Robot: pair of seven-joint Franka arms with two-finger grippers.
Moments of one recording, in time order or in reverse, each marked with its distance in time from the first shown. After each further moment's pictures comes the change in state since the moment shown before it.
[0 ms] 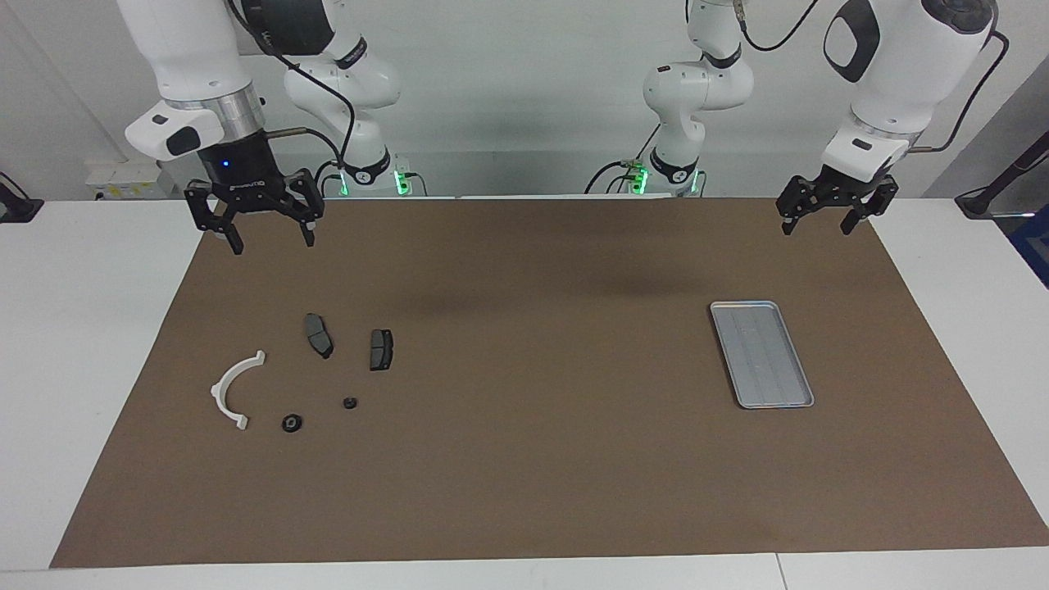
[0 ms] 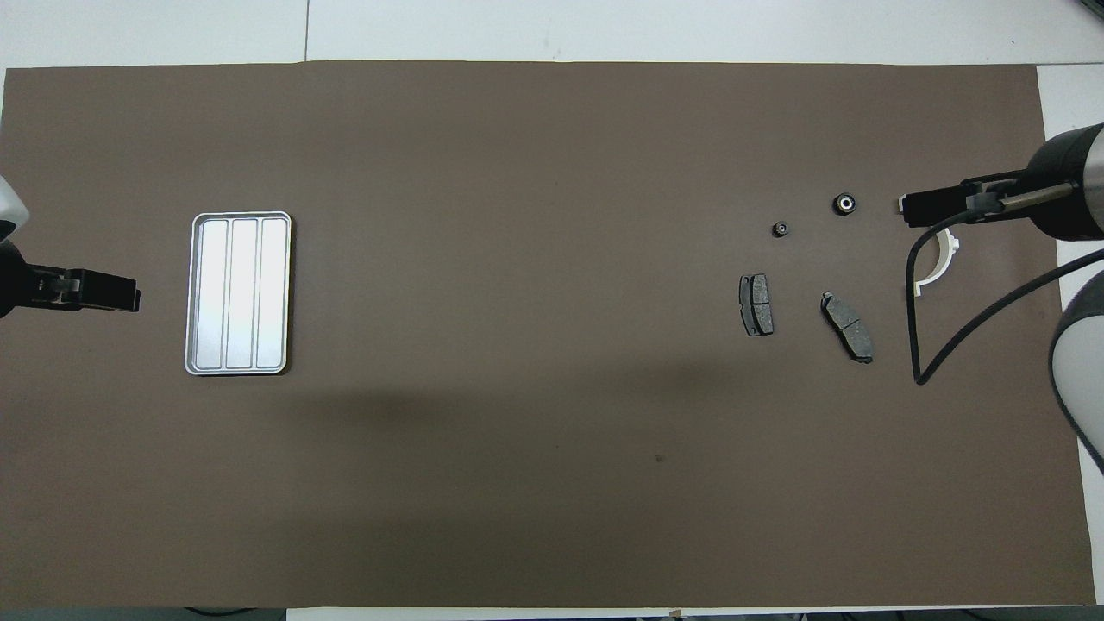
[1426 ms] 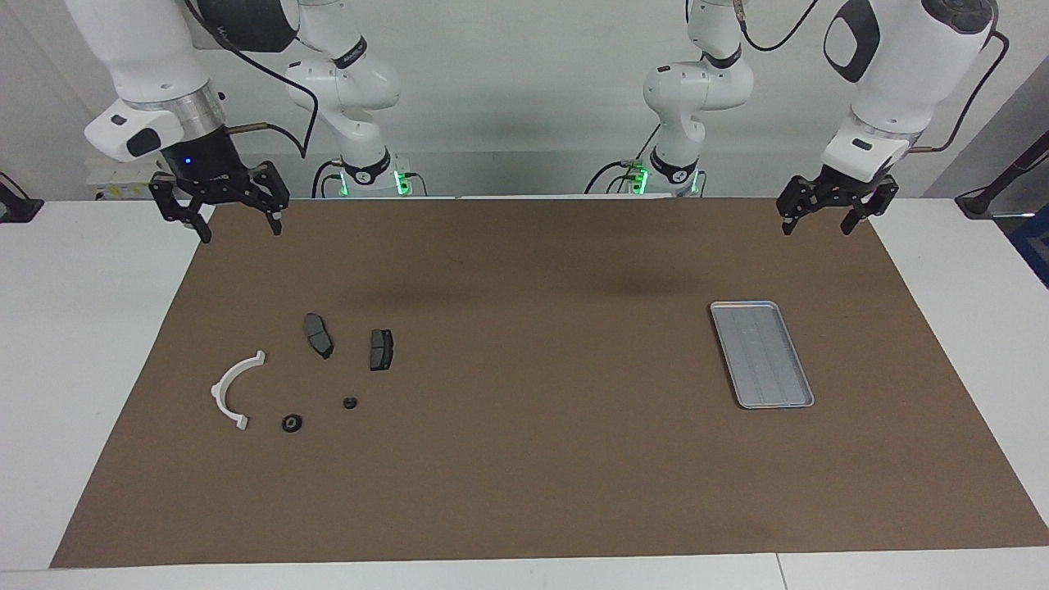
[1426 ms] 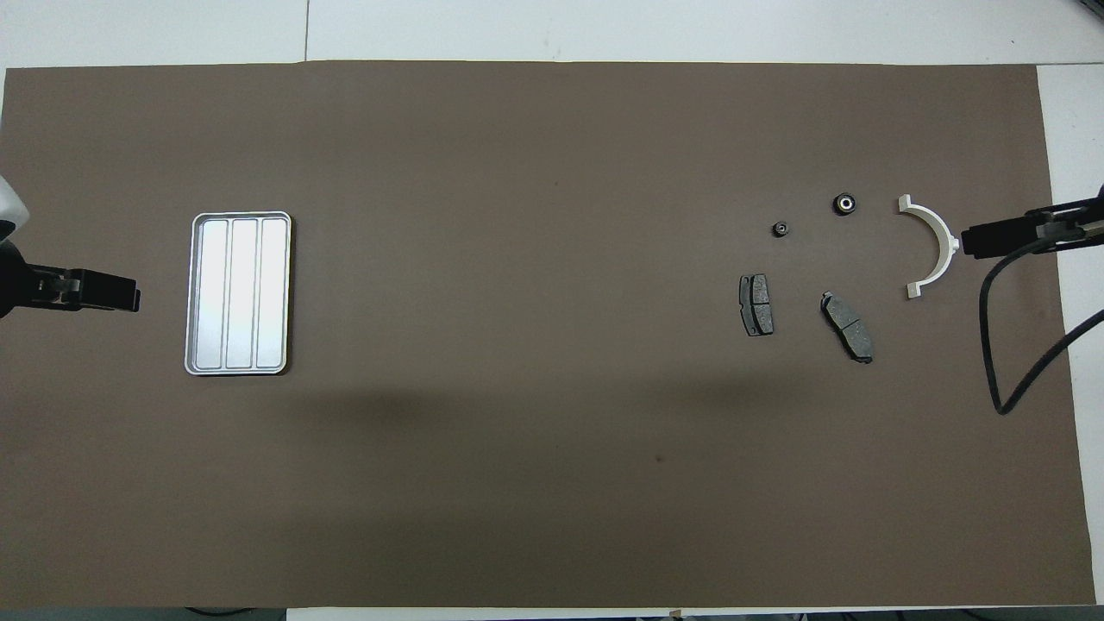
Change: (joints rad) left arm 0.000 0.000 0.000 0.000 0.000 0.000 0.000; right arm -0.079 -0.025 0.000 -0.013 0.000 -0.067 -0.099
